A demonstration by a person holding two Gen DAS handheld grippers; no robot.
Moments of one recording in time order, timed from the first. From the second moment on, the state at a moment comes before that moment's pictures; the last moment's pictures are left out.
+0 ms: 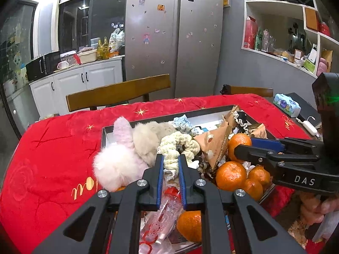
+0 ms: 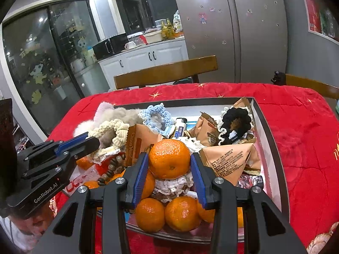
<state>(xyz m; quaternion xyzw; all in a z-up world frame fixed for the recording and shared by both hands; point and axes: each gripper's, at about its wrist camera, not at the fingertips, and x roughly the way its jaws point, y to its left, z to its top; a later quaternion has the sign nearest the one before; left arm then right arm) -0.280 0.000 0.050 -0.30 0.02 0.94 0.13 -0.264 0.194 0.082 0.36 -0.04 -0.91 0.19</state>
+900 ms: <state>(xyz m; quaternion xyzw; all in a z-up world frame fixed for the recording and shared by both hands) -0.286 -0.032 0.058 -0.32 -0.01 0.95 0.07 -0.244 0.192 0.108 0.30 -0.03 -0.92 0.23</state>
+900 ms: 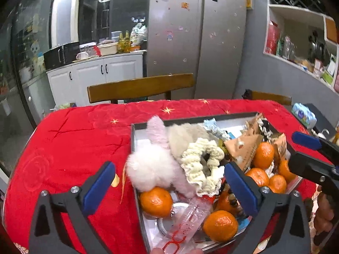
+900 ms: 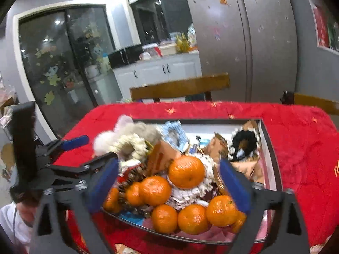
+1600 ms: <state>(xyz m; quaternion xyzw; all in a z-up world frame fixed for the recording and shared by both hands) -0.267 -0.031 0.087 -0.29 -0.04 0.95 0.10 -0.233 0.200 0.133 0.29 -0.05 -0.93 0.21</state>
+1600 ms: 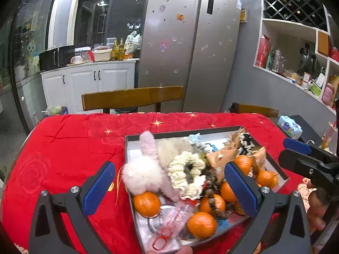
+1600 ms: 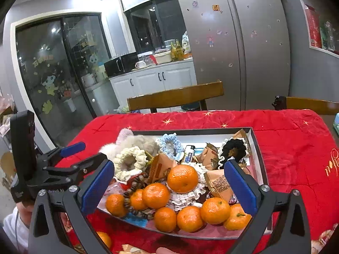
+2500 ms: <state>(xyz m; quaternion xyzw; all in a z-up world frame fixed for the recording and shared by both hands) -0.127 -0.031 0.130 -0.29 -0.01 0.95 0.14 -0.117 0.206 0.178 0.26 -0.03 -0.94 0.20</state>
